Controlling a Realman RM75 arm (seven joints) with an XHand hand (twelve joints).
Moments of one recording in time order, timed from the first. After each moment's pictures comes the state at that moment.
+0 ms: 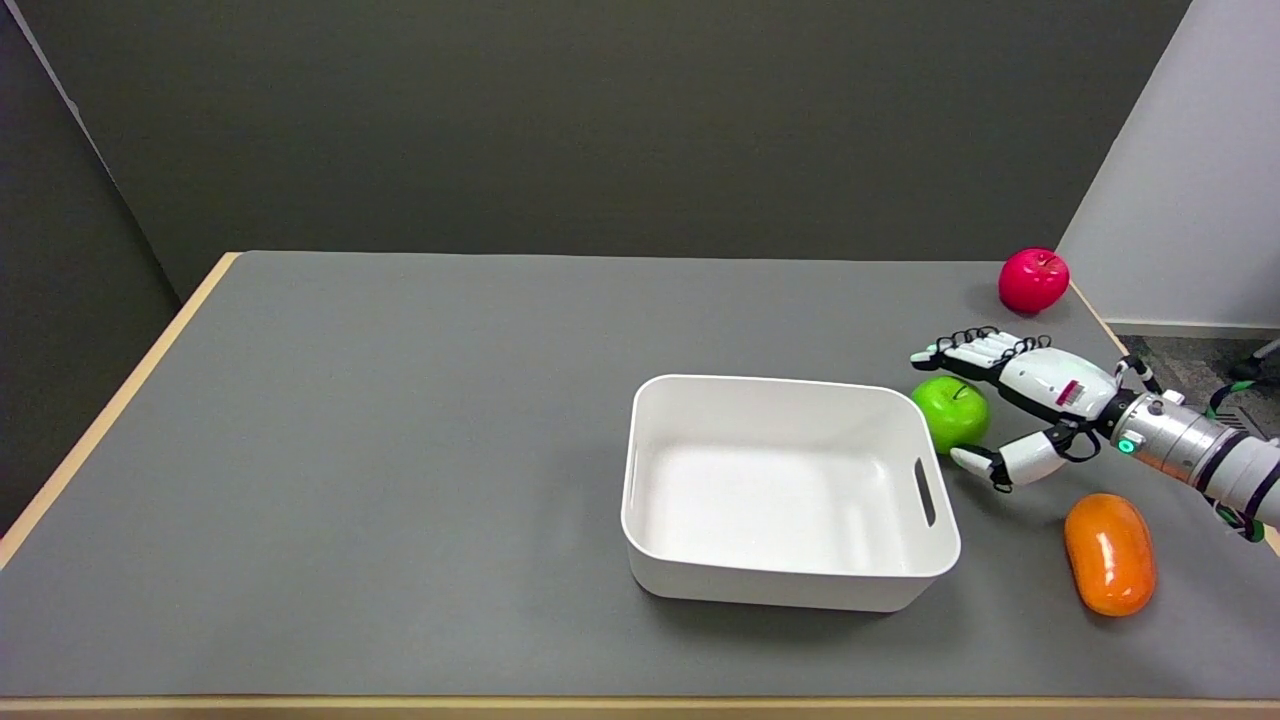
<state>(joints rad) -0.09 -0.63 -1.53 0.68 -0.27 1.04 1.24</state>
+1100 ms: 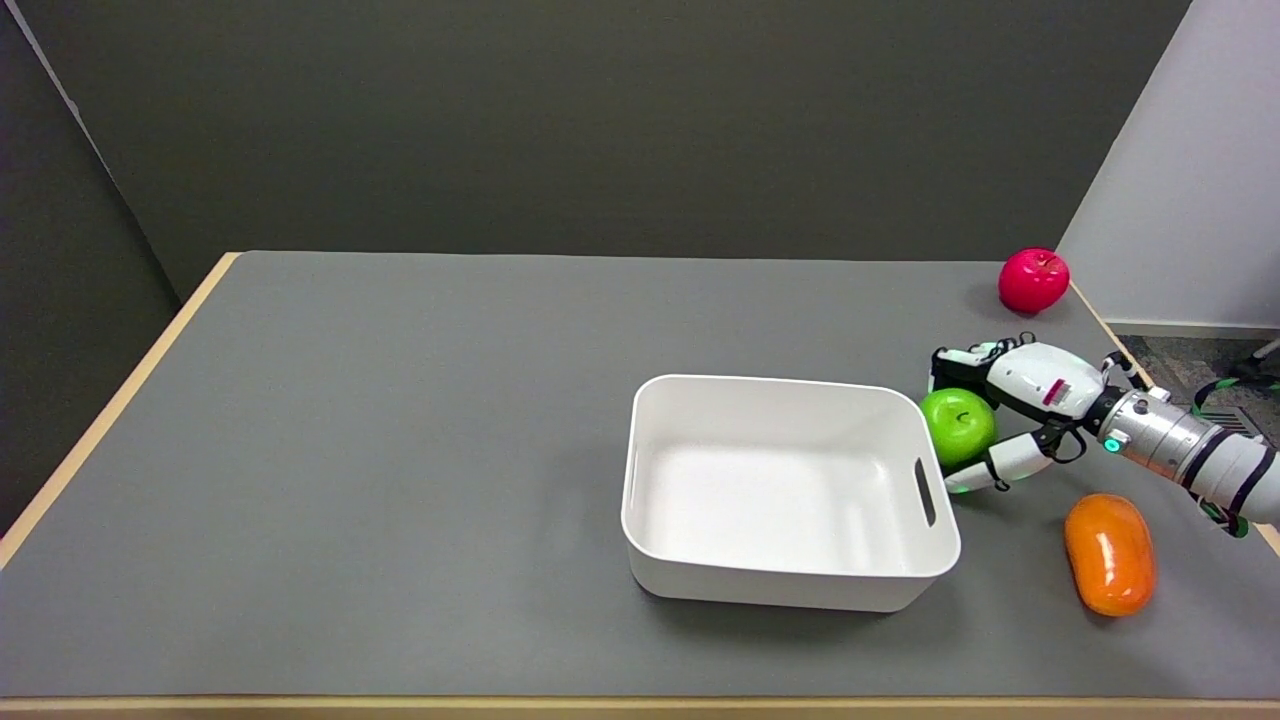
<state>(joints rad) -0.08 -0.64 -1.52 0.70 -0.30 1.03 1.18</state>
